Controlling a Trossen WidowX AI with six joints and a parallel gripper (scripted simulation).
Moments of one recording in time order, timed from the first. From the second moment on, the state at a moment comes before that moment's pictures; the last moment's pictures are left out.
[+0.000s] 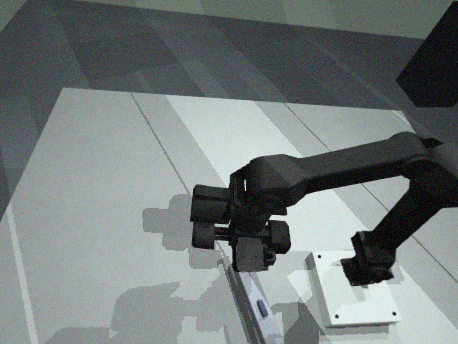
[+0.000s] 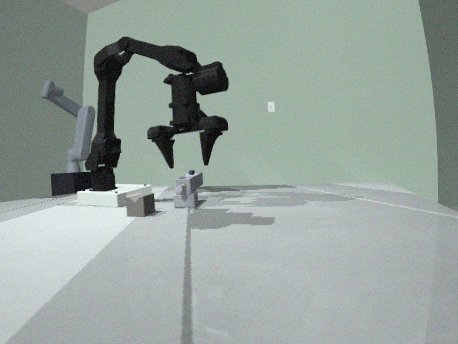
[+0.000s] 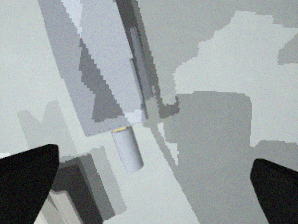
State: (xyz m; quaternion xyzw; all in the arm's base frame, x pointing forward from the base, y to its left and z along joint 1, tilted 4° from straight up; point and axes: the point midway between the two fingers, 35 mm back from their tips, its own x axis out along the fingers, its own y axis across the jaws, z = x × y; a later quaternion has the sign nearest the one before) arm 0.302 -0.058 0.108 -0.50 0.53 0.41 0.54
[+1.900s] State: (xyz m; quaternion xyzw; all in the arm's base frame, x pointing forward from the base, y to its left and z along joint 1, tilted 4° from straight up) arm 0.292 -0.083 0.030 -0.58 0.46 0.51 0.44
